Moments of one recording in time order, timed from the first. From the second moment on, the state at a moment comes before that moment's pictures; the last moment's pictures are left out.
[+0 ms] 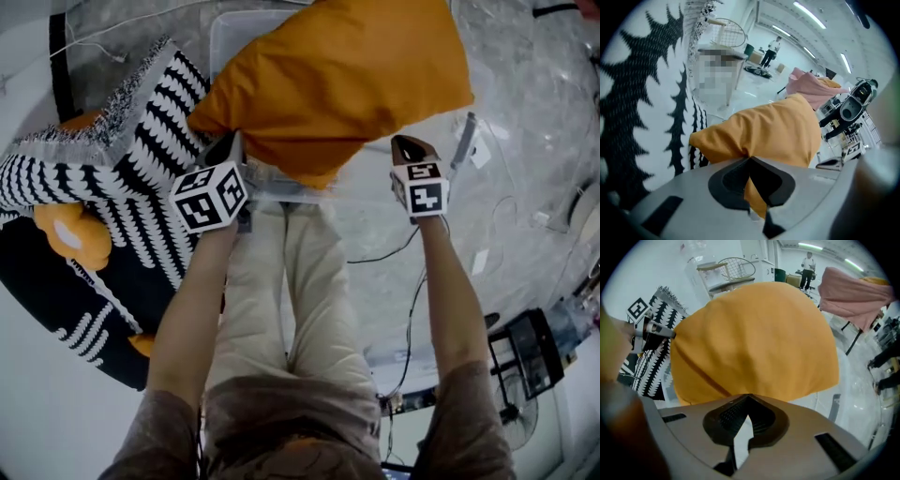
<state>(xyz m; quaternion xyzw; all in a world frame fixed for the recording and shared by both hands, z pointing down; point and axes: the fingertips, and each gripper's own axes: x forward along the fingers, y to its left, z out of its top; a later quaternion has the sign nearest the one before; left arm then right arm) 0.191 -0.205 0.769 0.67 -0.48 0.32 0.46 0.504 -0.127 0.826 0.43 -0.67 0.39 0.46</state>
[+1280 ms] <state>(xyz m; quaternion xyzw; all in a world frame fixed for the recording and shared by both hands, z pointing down) 0.205 -0.259 0.677 0.71 -0.50 0.24 0.43 0.445 -0.199 0.730 0.46 -0.73 0.38 0.34</state>
